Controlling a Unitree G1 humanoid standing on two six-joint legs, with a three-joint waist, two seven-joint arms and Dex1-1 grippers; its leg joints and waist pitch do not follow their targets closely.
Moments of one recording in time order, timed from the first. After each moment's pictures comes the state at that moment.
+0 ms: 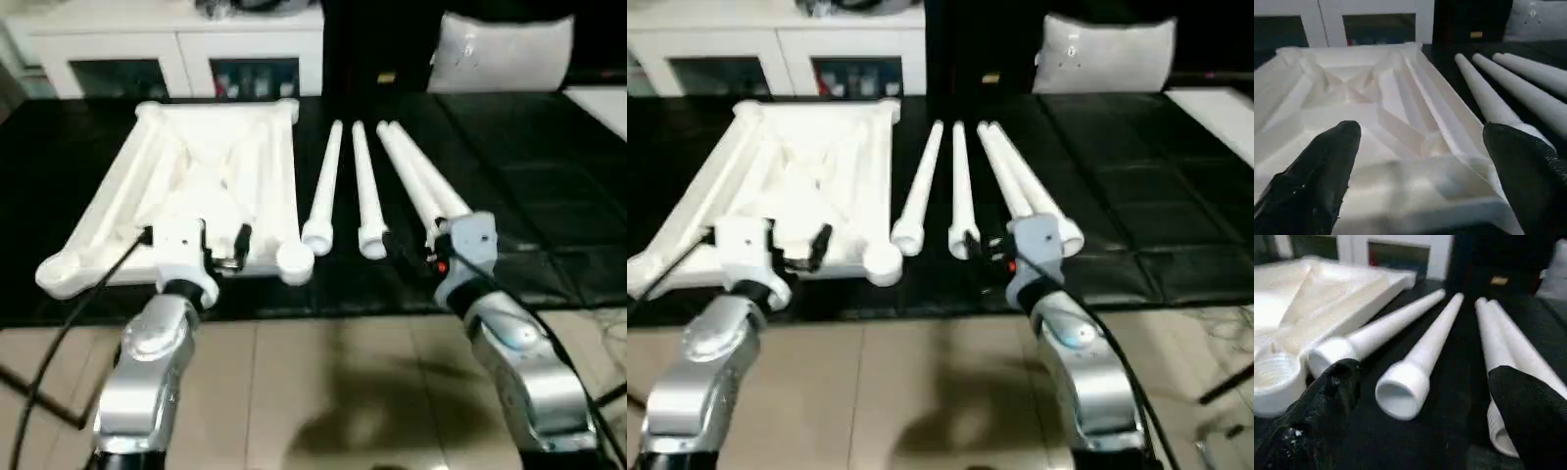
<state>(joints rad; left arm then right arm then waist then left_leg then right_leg) -0.09 0.12 0.02 -0.19 -0.11 0.34 -0.11 -0.11 -0.22 0.05 -0.22 0.11 0.42 0.23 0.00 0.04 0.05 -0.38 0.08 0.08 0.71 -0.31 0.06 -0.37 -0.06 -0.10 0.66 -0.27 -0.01</state>
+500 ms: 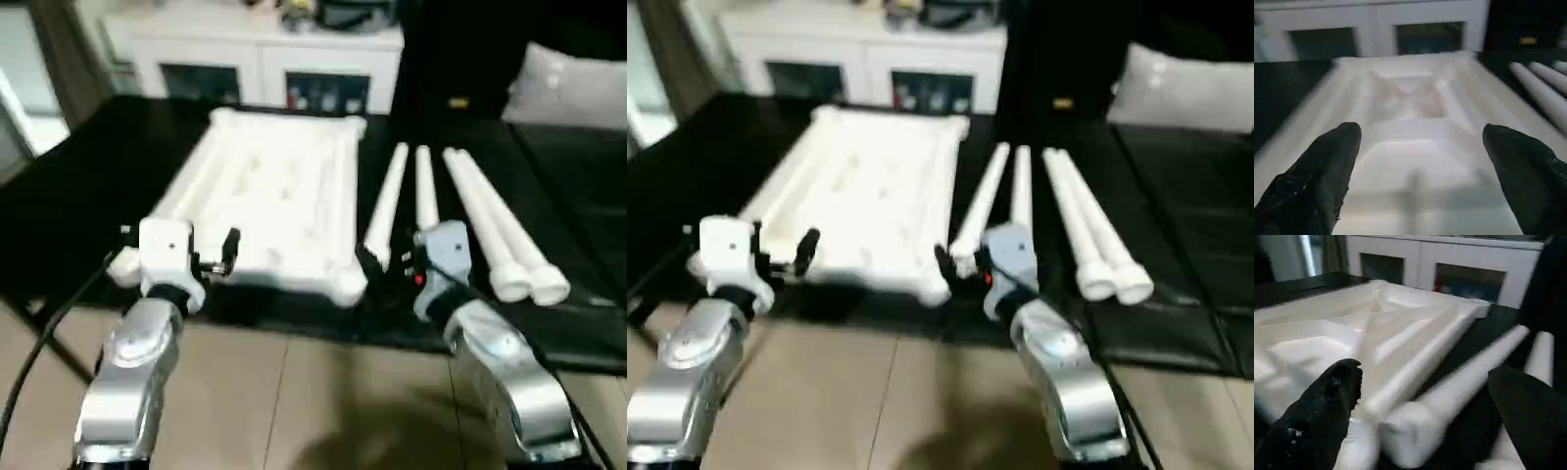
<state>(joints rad) -0.09 0.15 0.00 -0.21 -0.10 0.37 -0.15 -0.08 -0.19 0.10 -0.25 0.11 0.41 0.26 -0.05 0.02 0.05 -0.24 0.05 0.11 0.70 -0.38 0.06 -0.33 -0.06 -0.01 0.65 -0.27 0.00</state>
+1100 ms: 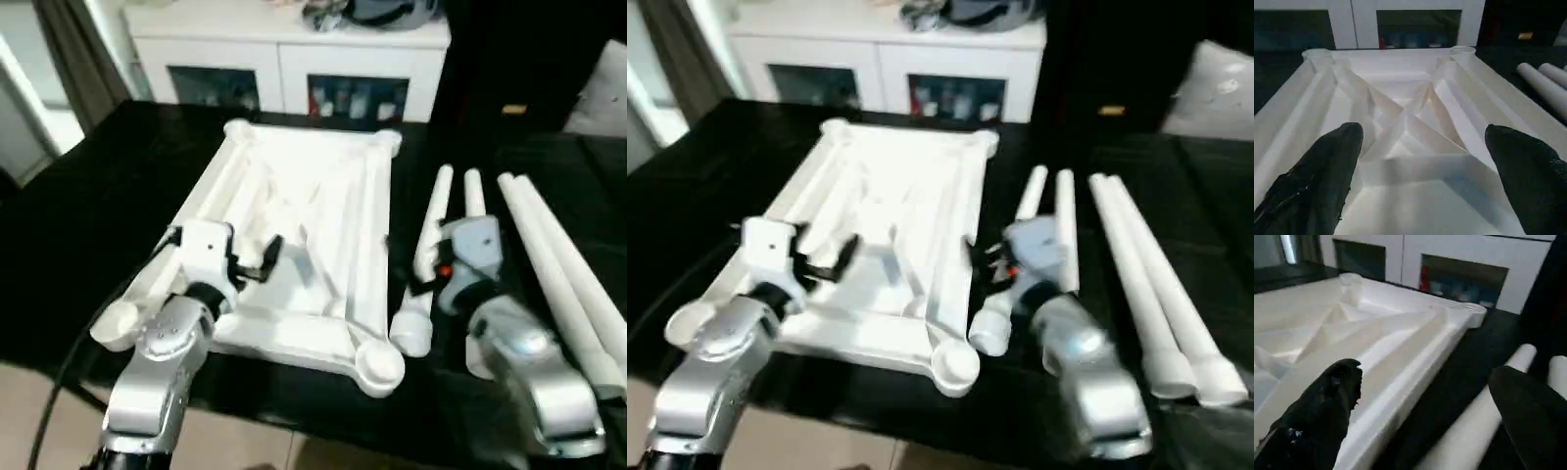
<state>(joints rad) -0.11 0.15 -0.03 -0.18 -0.17 0.37 -0.24 -0.12 -0.23 0.03 -0.26 0.10 0.47 0.23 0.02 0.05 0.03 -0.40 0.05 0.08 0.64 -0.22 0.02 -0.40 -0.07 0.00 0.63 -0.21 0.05</state>
